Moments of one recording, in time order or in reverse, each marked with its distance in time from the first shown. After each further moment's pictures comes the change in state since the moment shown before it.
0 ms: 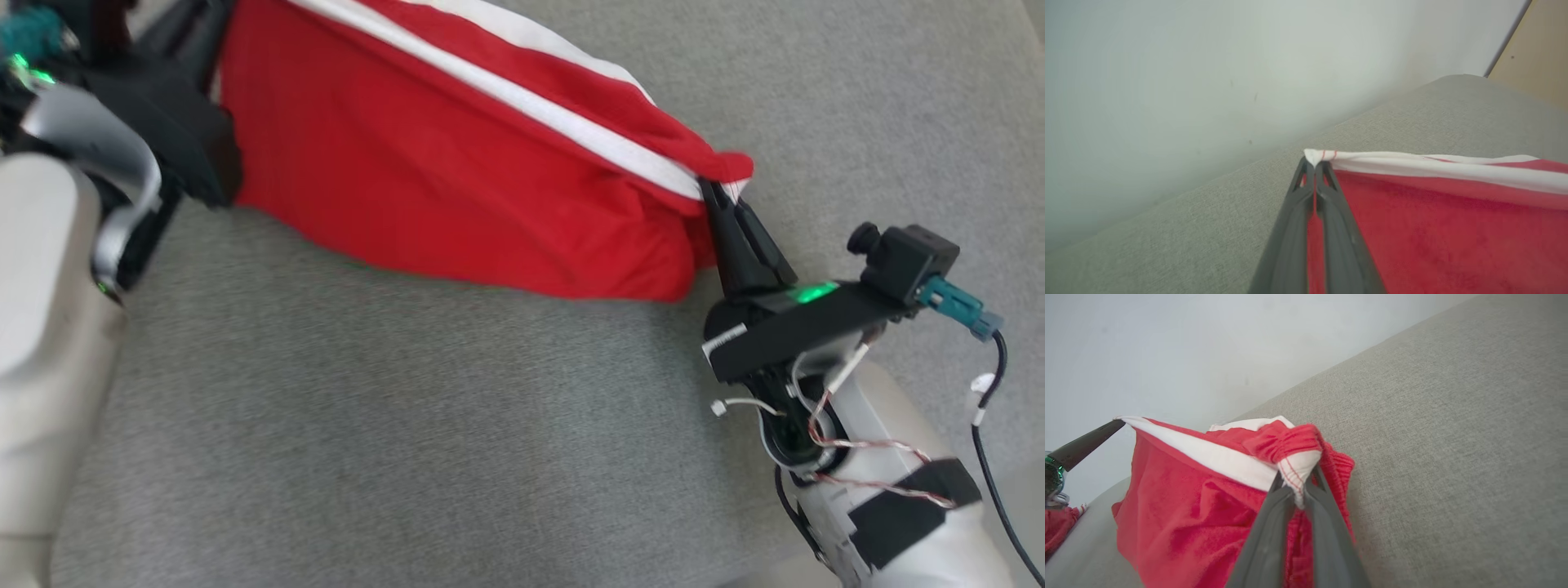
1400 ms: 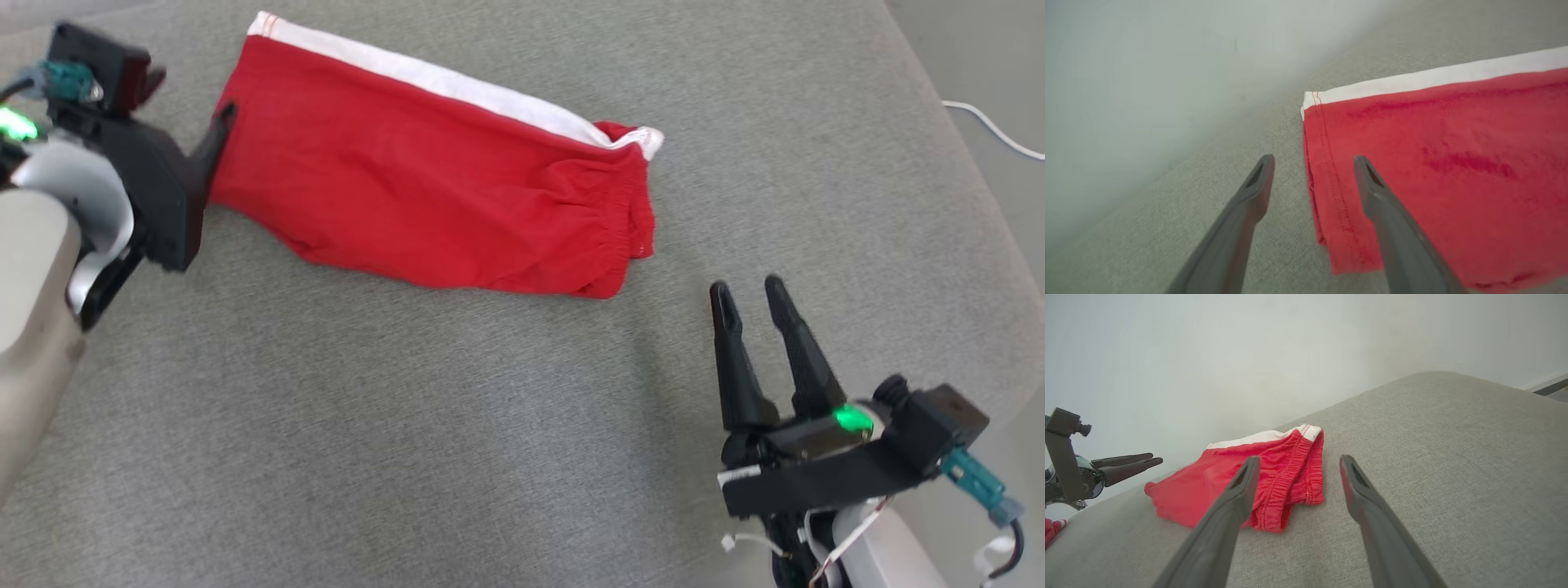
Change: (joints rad) left arm -0.141 0.125 -0.428 0.303 -0.213 -0.001 -0.016; right arm 0.332 0.074 -0.112 -0.261 -0.256 0.000 -0.097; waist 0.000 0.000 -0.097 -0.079
